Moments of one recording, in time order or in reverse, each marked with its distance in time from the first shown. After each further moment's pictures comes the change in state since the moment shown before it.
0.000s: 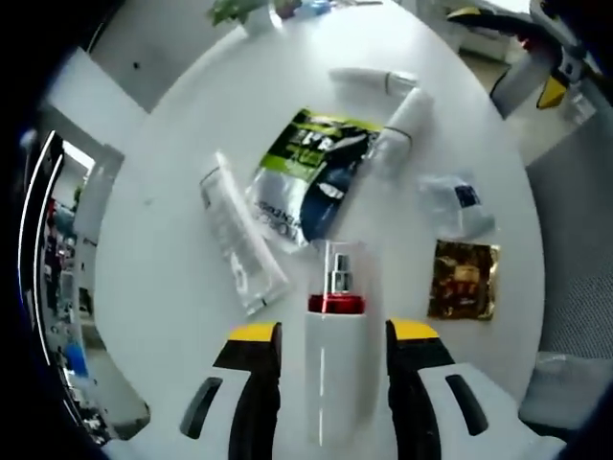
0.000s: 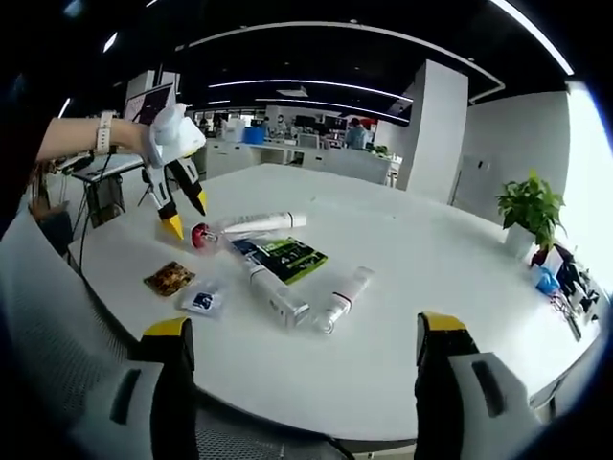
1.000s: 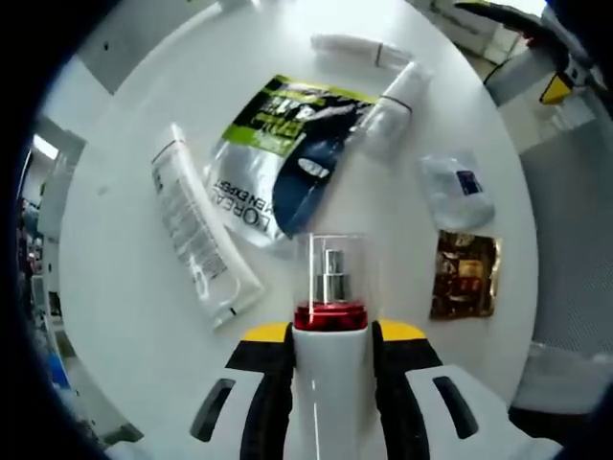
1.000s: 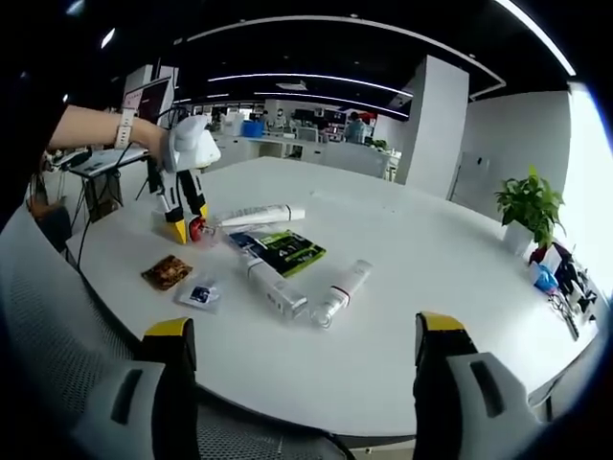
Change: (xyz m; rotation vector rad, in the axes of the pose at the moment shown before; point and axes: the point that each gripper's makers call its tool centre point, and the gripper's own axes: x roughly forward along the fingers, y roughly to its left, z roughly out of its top) left arm 0.026 -0.010 -0.007 -0.010 0.073 -0.197; right arm 0.001 -0.001 -0.005 -0.006 0.032 -0.009
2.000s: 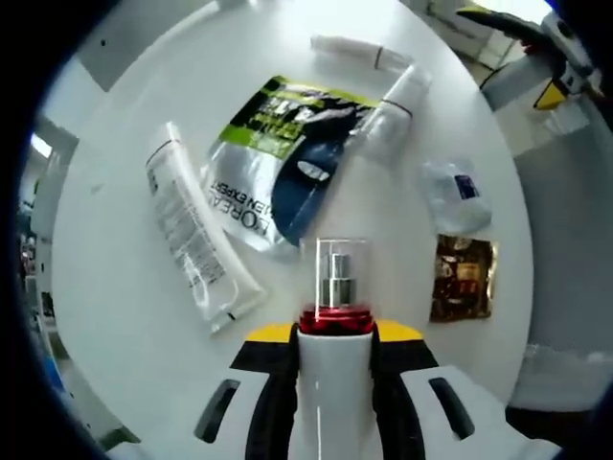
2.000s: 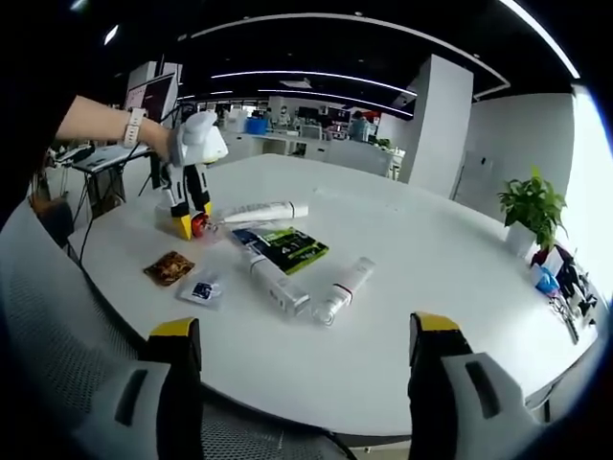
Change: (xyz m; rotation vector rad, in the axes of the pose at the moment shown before) left arm 0.001 0.000 0.003 -0.031 -0.026 -0.011; right arm -0.001 0.001 -0.002 -0.011 0.009 0.012
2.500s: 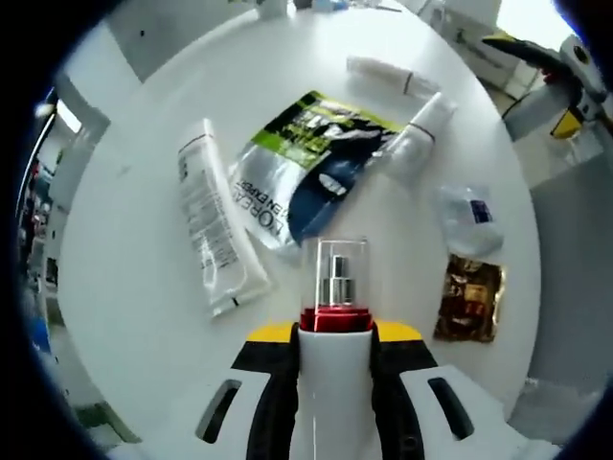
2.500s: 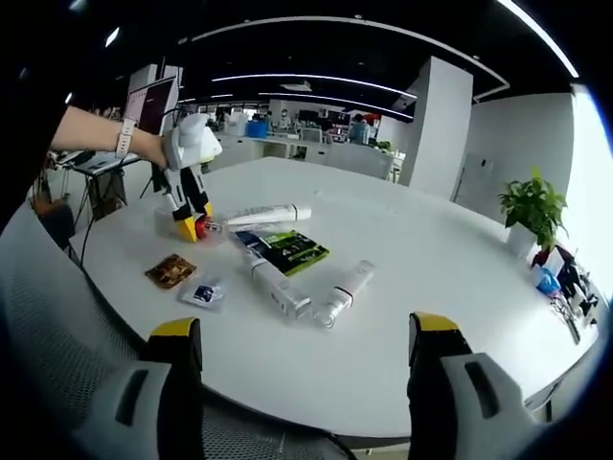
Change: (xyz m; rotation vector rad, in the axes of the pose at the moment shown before) left arm -0.004 0.000 0.006 -0.129 -0.120 0.059; right arm 0.000 0.001 0.001 0.003 -0.010 0.007
